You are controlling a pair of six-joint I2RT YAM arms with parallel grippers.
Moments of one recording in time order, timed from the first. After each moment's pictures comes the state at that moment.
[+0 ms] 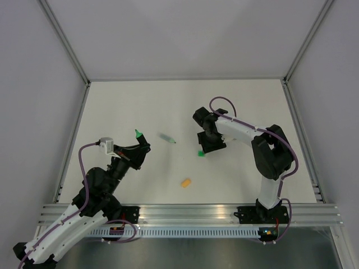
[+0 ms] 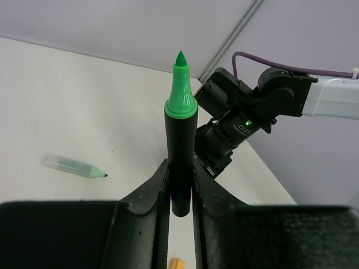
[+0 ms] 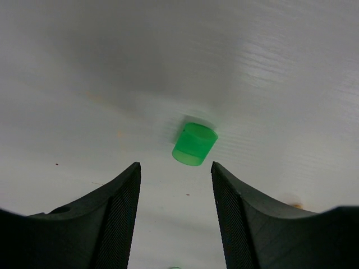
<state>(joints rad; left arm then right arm) -0.78 0.22 0.34 0.05 -0.26 -0.51 0.62 1.88 1.37 -0.98 0.13 1.93</state>
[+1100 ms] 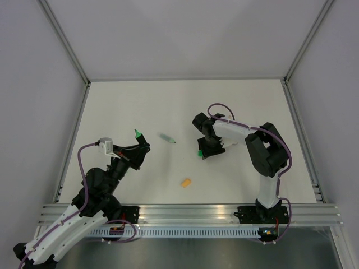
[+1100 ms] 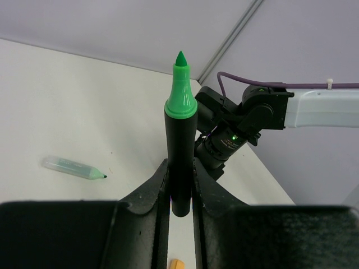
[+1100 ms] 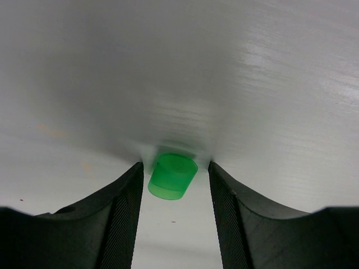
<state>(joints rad) -0.78 0.21 0.34 0.05 -0.26 -0.51 0.63 1.93 1.30 -0.92 0.10 1.96</state>
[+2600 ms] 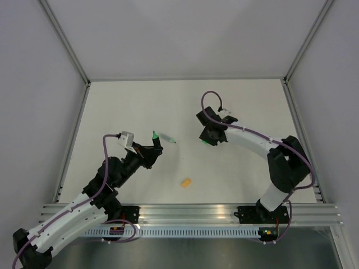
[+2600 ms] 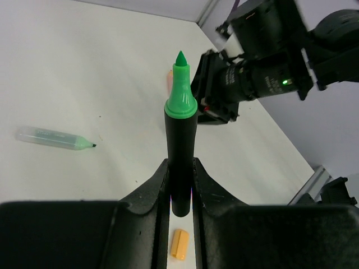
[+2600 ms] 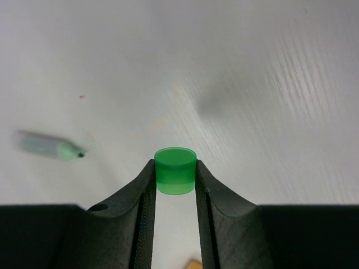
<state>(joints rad) -0.78 0.46 0.35 0.11 -0.14 -0.51 0.65 1.75 1.20 -0.64 0.32 1.18</state>
